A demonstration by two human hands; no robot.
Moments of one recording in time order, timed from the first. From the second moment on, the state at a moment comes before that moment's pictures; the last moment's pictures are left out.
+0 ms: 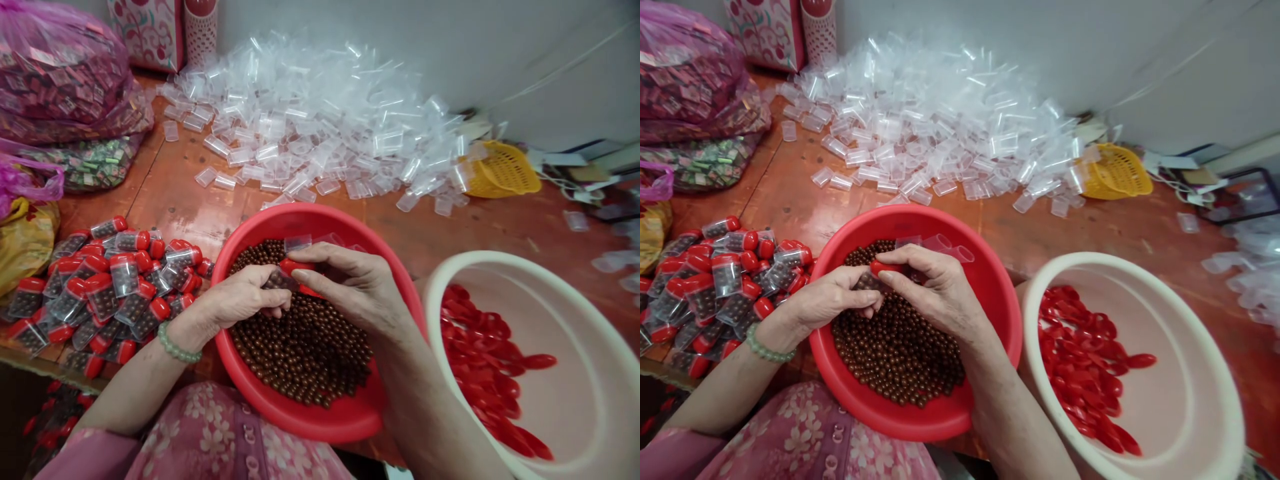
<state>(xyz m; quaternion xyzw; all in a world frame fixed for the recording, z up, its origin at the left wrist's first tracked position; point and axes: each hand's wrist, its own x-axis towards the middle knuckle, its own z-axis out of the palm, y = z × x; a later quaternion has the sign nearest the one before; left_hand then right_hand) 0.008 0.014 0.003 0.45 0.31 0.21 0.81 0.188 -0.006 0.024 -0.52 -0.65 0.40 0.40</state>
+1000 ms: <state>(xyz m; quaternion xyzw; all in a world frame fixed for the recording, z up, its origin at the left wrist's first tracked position) 0.004 0.014 0.005 0.38 0.29 0.20 0.85 0.207 -0.010 0.045 -0.56 -0.62 0.38 0.39</state>
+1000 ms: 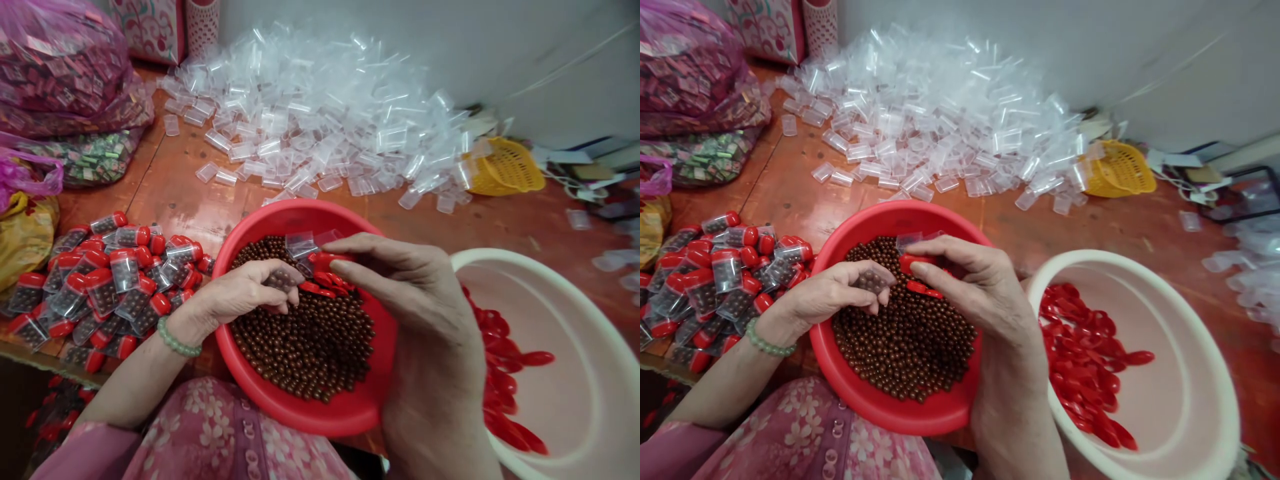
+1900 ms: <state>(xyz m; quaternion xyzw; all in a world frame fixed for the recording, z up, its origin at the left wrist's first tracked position) 0.004 0.011 -0.007 0.28 0.24 0.30 0.88 0.140 -0.014 0.009 -0.59 -0.54 0.32 0.51</state>
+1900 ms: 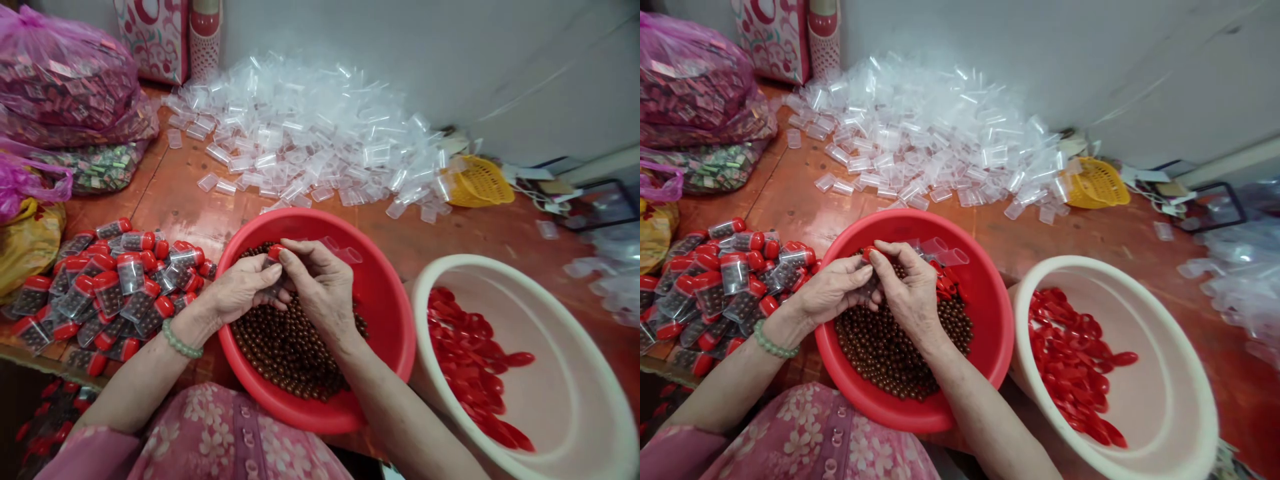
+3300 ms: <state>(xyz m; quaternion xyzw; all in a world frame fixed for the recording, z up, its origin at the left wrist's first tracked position) 0.017 0.011 -0.009 0.20 0.33 0.27 0.88 0.165 -0.018 -0.013 -0.48 -0.81 -0.02 0.34</state>
